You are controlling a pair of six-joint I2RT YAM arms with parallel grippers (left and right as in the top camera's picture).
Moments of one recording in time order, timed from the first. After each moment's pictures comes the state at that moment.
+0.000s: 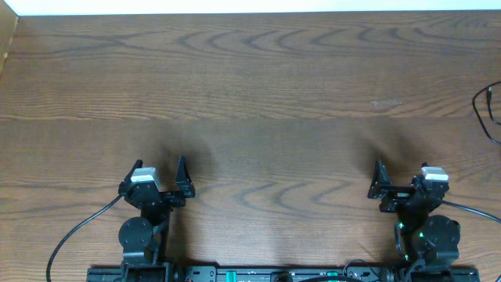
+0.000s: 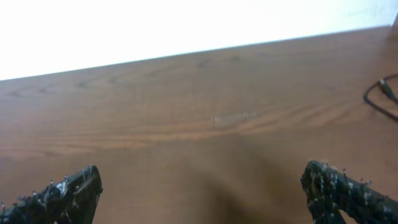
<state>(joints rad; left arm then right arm) 0.02 0.01 0.03 -0.13 0.01 -0.14 0.05 0.03 0.14 -0.31 0.05 0.16</state>
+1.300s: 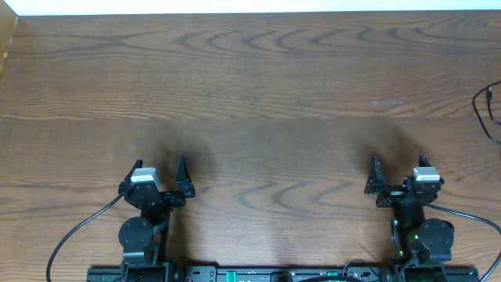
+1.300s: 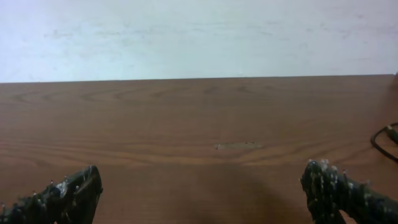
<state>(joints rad) 0.02 0.01 0.03 -0.13 0.01 -0.14 0.05 0.01 0.01 -0.07 0.01 0.05</state>
